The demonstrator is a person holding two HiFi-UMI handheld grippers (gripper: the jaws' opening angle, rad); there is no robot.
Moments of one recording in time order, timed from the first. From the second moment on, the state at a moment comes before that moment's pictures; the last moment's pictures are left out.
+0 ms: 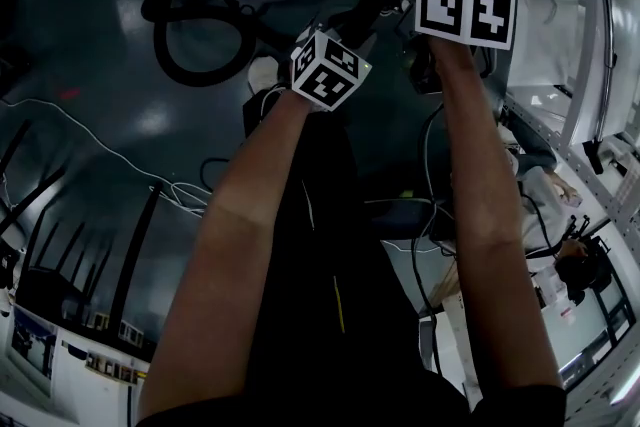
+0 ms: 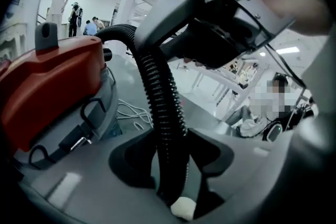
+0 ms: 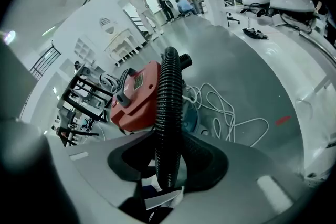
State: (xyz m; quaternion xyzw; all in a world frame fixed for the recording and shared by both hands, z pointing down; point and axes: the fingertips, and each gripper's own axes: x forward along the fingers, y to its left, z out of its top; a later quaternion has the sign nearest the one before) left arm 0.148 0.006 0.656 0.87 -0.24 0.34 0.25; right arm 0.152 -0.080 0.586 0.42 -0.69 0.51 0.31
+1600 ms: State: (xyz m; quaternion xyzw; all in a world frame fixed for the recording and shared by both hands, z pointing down) left arm 0.066 0.060 0.649 0.89 -0.25 0.25 0.29; right arm 0.091 -0.017 0.594 0.40 -0.67 0.56 0.27
